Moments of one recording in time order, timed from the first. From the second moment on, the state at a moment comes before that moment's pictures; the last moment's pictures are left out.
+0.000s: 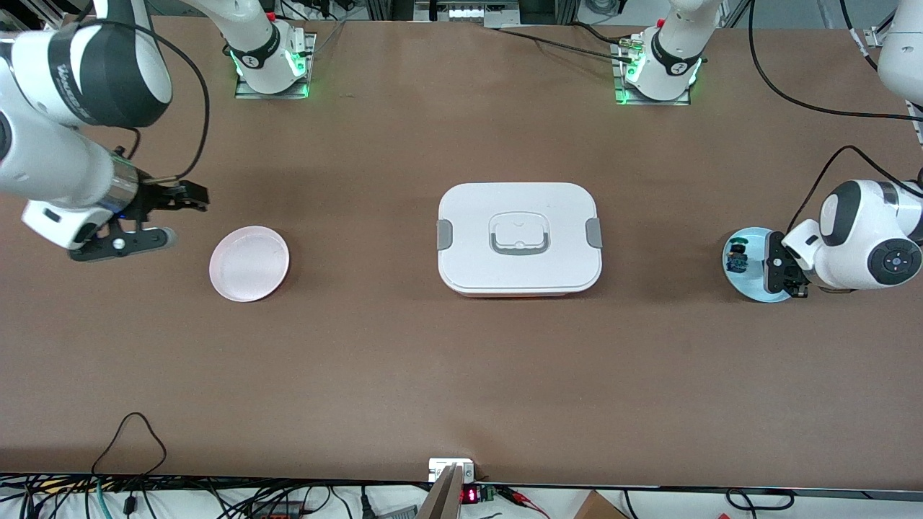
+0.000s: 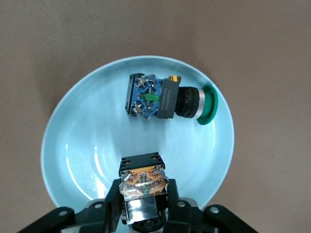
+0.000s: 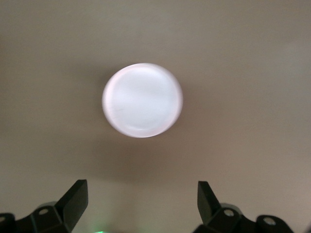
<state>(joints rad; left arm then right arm) 0.68 0.61 -0.46 -1.85 0.55 2.10 1.52 0.31 0.19 -0.22 -1.56 -0.12 1.59 -0.11</state>
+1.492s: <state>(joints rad) 0.74 0.49 -0.68 -1.68 0.43 1.51 1.38 -0.01 0.08 -0.03 -1.61 -0.04 1.67 -0.03</state>
